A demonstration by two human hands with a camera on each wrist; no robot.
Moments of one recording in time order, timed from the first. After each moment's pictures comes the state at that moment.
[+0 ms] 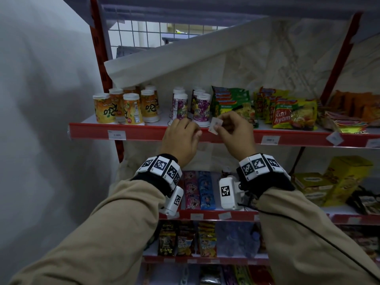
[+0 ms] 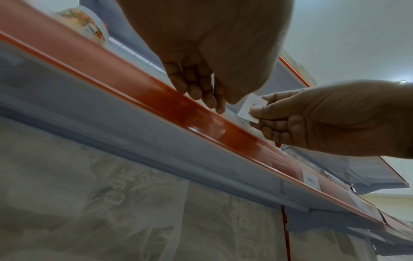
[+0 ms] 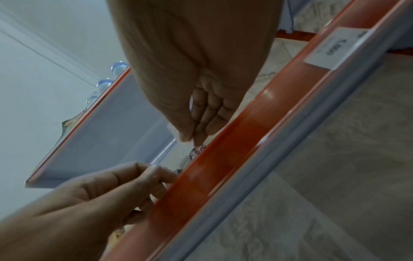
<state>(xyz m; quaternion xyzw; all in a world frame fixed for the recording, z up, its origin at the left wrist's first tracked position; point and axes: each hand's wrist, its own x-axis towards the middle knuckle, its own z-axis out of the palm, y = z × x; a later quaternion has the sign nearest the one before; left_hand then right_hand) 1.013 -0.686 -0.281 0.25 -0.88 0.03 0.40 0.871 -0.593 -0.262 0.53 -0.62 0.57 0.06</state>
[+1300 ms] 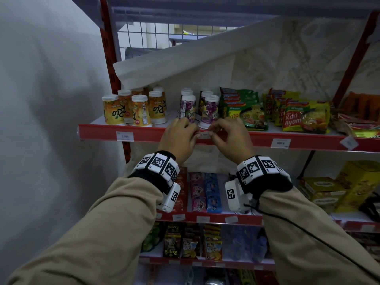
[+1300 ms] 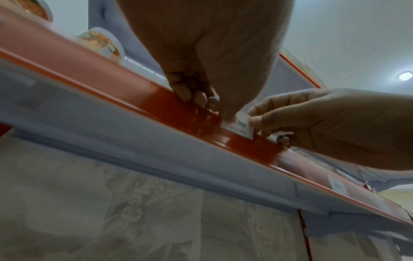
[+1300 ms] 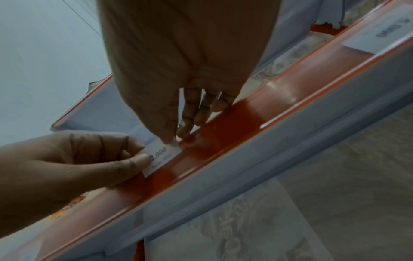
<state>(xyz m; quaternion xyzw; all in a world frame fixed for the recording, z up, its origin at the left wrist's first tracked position) 1.029 -0.708 -0.276 0.26 -0.89 0.05 0.37 0.877 -0.614 -0.267 0.63 -0.65 0.39 0.18</state>
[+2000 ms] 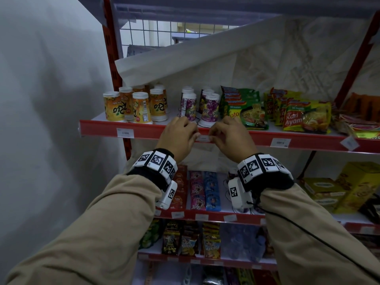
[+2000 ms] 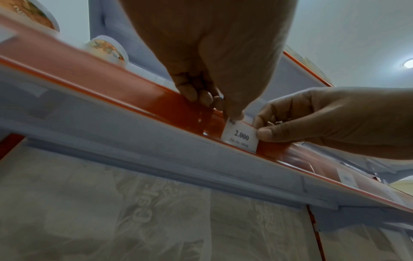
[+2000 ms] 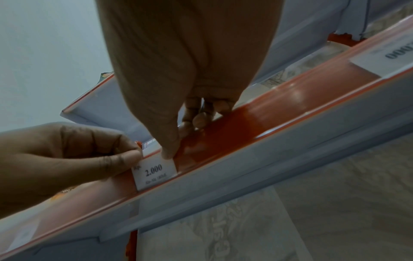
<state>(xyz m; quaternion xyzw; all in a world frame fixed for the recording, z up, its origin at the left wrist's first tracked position) 1.032 -0.708 -0.277 0.24 -0.90 0.05 0.37 0.872 -0.611 -0.264 0.65 -0.68 0.27 0.19</state>
